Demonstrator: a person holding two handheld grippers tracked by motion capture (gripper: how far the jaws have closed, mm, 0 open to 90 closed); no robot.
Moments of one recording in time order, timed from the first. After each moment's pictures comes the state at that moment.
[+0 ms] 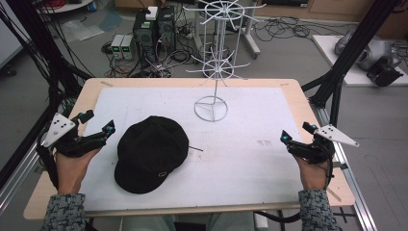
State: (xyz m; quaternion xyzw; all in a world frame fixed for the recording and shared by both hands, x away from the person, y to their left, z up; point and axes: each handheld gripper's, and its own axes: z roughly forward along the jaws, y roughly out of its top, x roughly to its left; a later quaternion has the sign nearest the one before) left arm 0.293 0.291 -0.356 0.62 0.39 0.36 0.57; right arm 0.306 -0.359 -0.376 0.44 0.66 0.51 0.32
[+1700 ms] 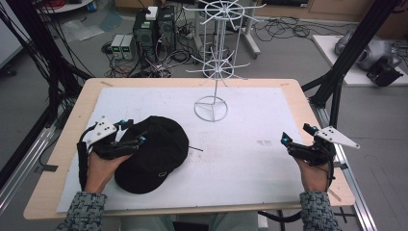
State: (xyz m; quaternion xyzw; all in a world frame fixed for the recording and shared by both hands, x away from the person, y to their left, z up) left arm 0.313 0.222 -0.386 0.72 0.34 0.26 0.55; right arm 0.300 -0.360 -0.377 0.44 0.66 0.51 0.32
